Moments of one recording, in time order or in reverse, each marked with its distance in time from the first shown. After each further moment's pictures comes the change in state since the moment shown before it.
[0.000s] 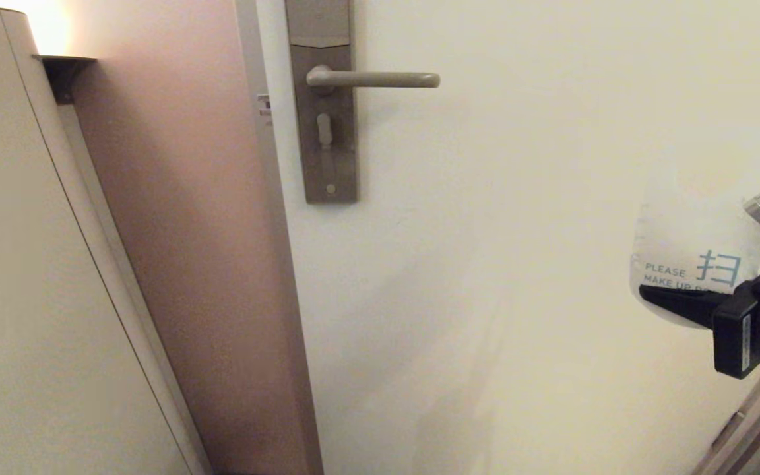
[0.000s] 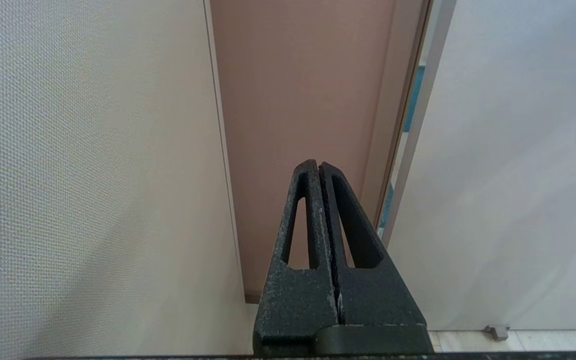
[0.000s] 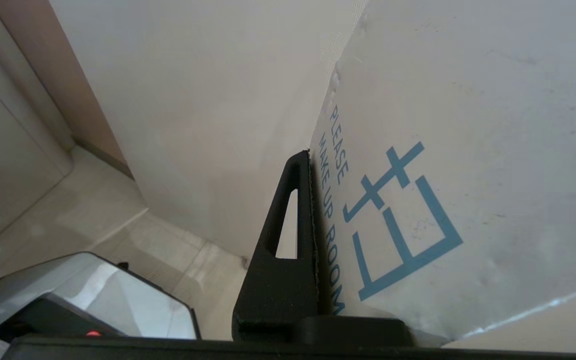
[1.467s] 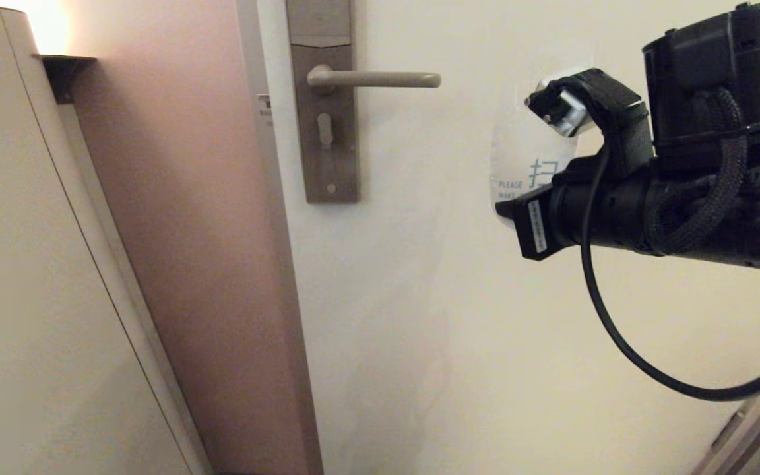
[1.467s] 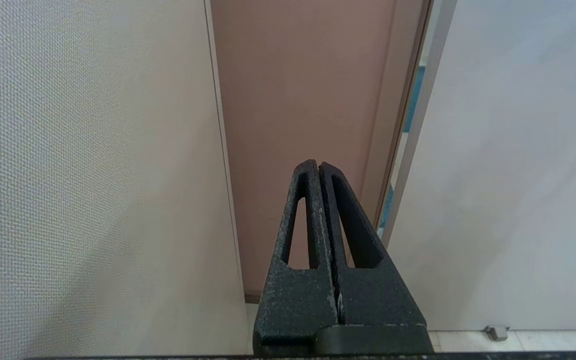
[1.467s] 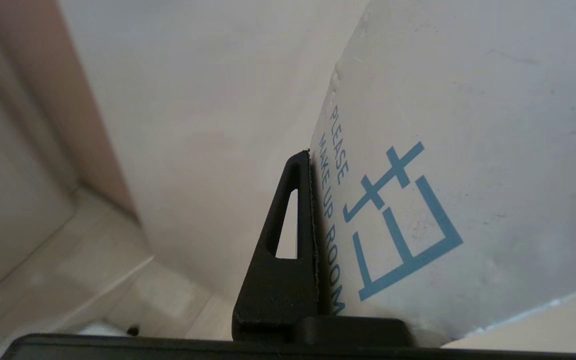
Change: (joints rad) left arm 0.000 0.000 0.000 0.000 0.000 0.000; right arm 0.349 0.440 -0.589 0.139 -0.330 0.084
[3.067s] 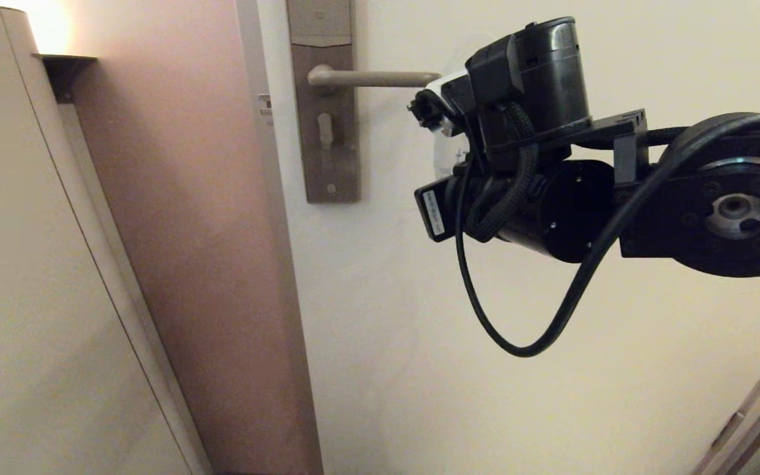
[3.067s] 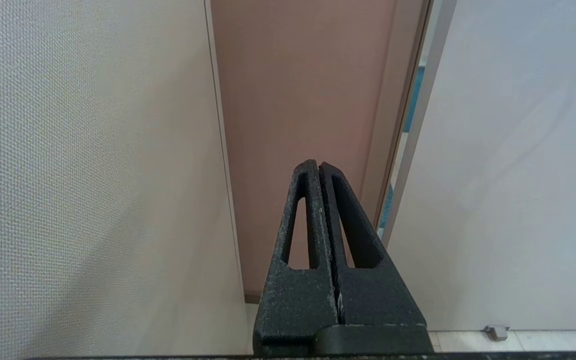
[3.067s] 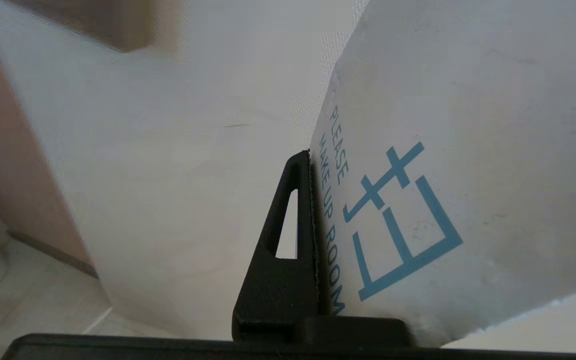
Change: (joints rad) left arm 0.000 0.000 -0.001 0.000 0.000 0.000; right arm 0.120 0.259 -0.273 -0.002 -0.288 0.000
